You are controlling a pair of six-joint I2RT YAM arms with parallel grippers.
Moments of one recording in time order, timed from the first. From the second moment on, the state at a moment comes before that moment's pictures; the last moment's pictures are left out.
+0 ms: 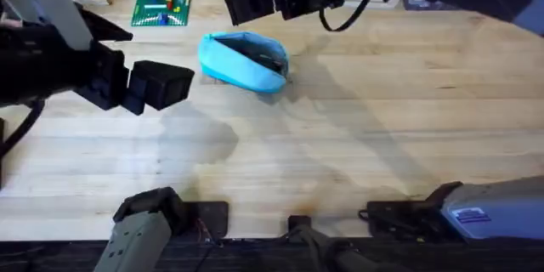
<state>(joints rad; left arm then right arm) 0.27 0.84 1.15 -1.17 0.47 0.64 0.60 1.61 1.45 -0.58 -0.29 0.19</state>
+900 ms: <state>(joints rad) 0.27 0.84 1.15 -1.19 0.47 0.64 0.61 1.57 1.45 -0.60 -0.28 0.01</state>
